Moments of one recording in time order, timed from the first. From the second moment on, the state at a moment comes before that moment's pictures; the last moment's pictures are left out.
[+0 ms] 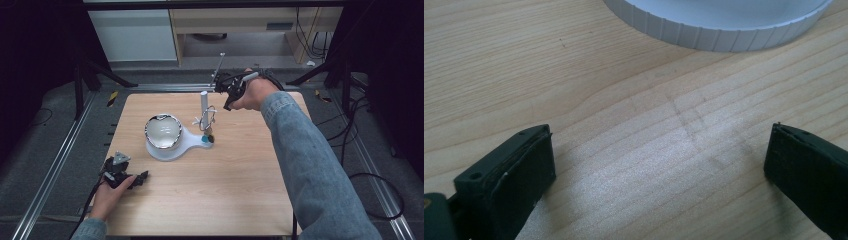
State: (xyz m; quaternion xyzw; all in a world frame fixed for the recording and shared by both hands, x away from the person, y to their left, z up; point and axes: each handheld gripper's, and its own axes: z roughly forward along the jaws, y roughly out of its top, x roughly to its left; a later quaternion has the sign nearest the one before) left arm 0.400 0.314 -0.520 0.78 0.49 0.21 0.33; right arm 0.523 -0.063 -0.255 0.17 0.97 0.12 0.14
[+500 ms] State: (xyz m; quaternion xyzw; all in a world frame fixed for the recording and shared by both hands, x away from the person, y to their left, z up) left arm 0.400 0.315 -0.519 0.78 0.49 0.21 0.33; right arm 0.523 -0.072 -0.253 0.19 0.96 0.13 0.17
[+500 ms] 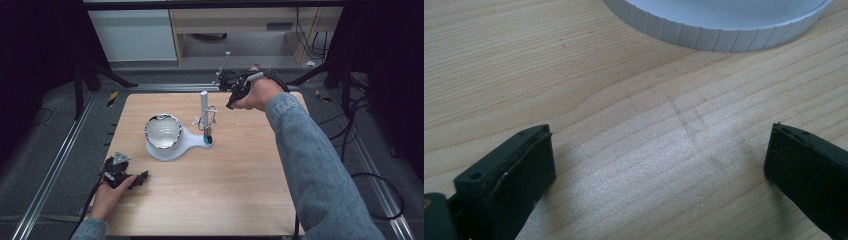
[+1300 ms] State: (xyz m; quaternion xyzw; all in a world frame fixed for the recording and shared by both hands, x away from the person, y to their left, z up) left arm 0.399 0.315 -0.519 0.78 0.49 0.21 0.33; right arm 0.515 -0.121 -0.305 0.26 0.93 0.19 0.20
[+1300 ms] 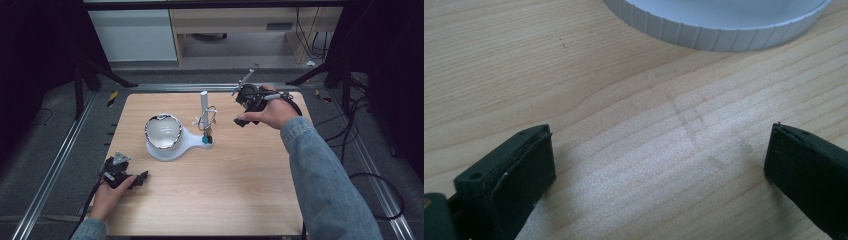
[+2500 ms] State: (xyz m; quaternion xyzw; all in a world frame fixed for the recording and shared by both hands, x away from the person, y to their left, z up) left arm 0.399 0.314 -0.519 0.78 0.49 0.20 0.33; right arm 0.477 -0.209 -0.411 0.35 0.90 0.21 0.17
